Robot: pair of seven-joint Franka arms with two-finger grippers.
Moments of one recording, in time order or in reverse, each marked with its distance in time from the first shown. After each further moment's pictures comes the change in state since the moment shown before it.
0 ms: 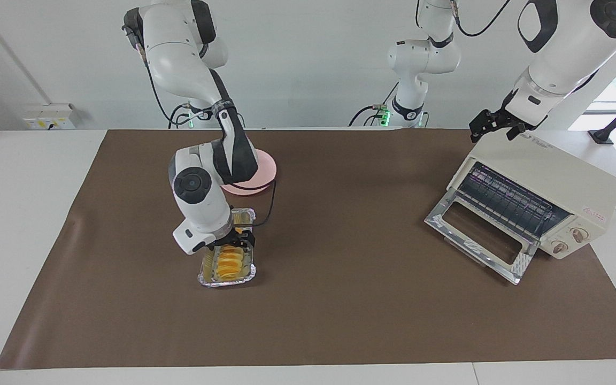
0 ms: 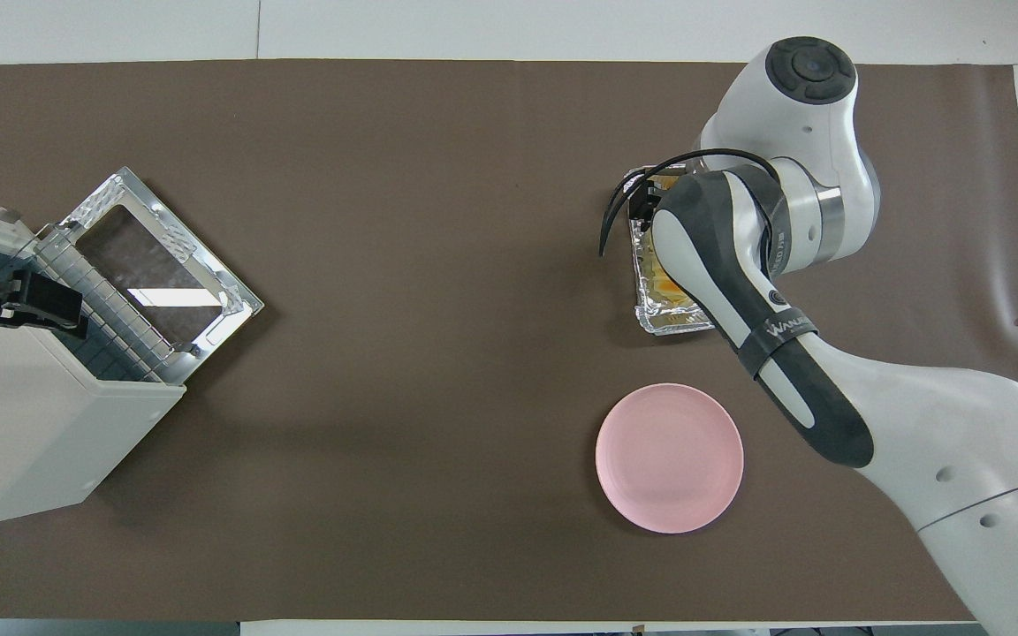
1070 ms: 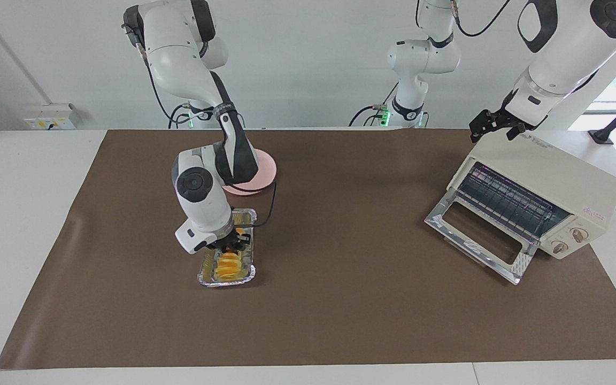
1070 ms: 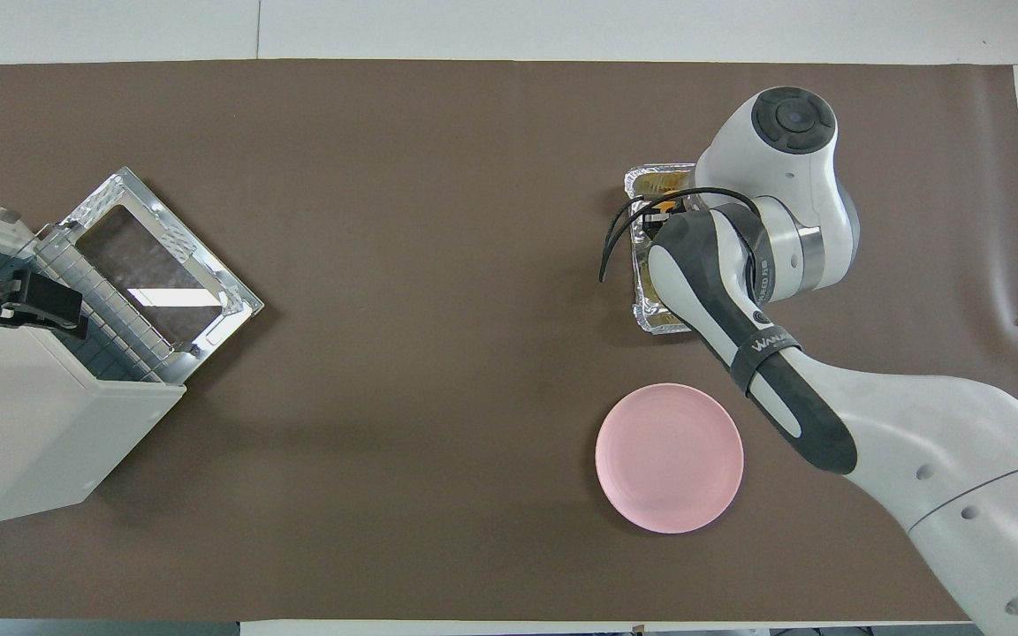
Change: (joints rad) left arm 0.000 0.000 0.000 0.000 0.000 0.000 0.000; right arm 0.000 -0.020 0.000 -0.063 0.000 0.077 0.000
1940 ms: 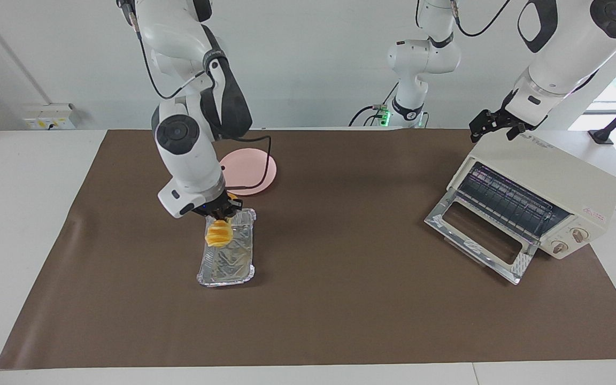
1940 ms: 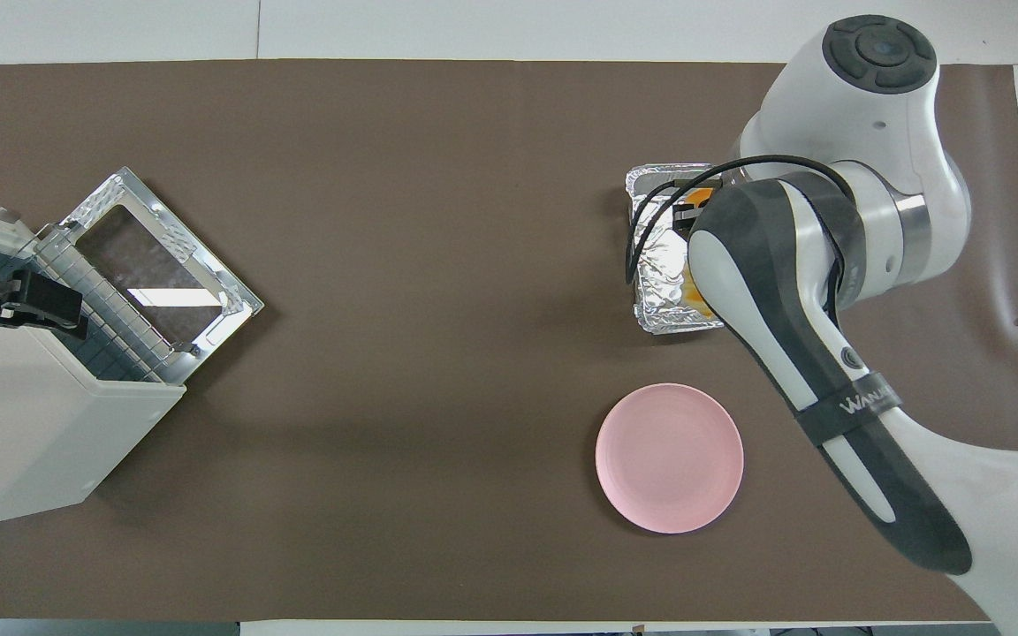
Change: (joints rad) left arm 0.000 0.000 0.000 0.000 0.000 0.000 0.000; right arm 0.017 -0.207 0.005 0.081 0.003 -0.373 0.012
